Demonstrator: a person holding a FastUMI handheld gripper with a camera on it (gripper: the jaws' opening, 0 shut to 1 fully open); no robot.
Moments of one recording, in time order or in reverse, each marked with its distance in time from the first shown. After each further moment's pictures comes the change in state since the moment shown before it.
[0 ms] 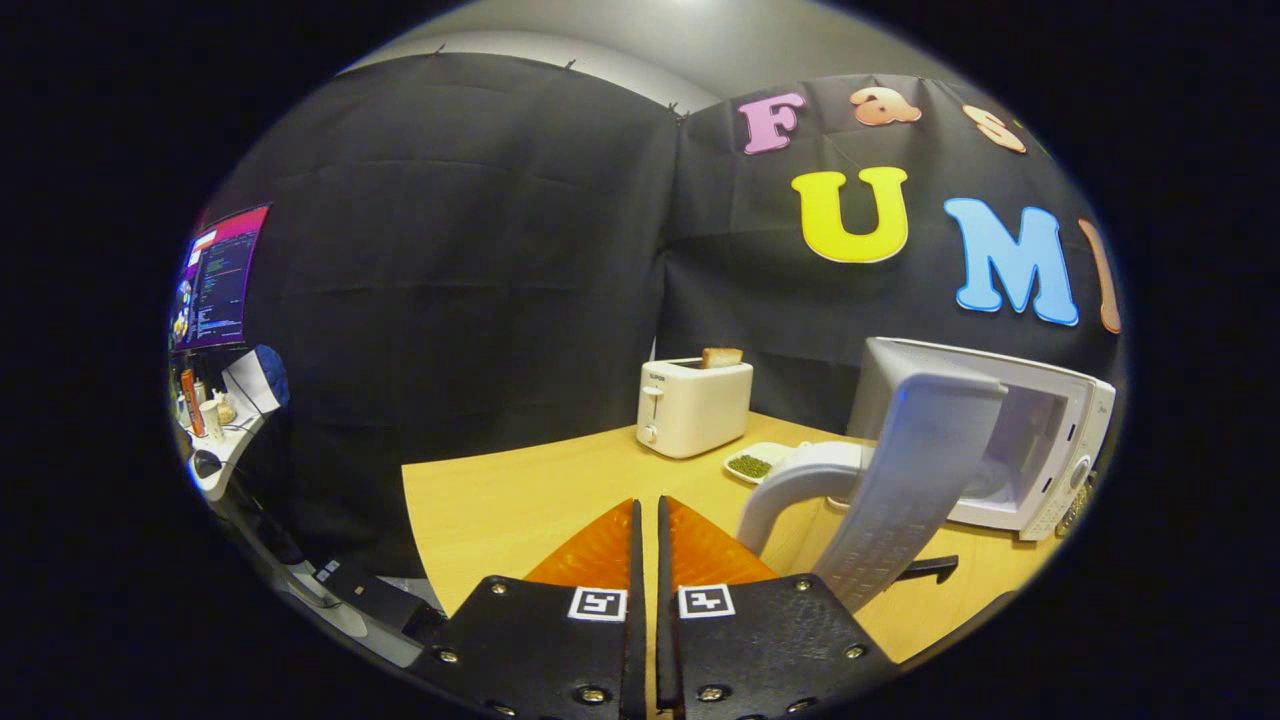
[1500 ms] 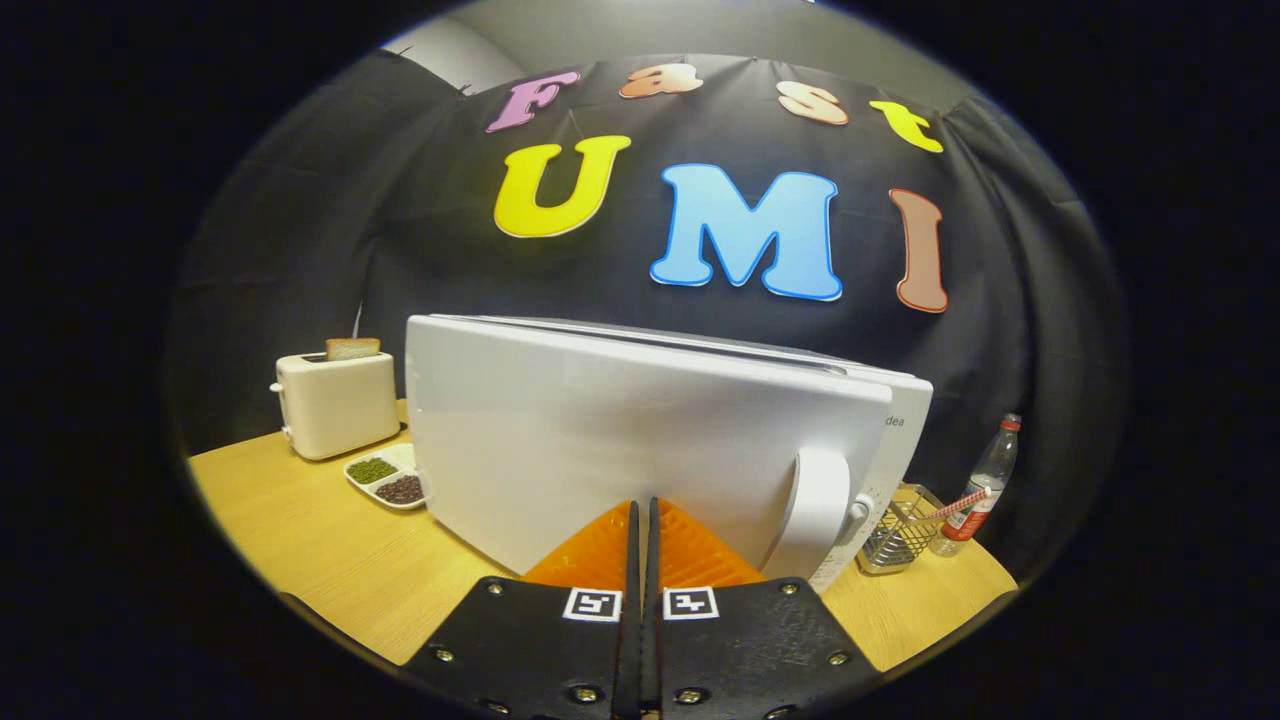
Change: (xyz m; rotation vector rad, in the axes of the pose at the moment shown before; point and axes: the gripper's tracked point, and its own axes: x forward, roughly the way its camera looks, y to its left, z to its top) arm -0.026 -0.360 -0.005 0.043 0.019 -0.699
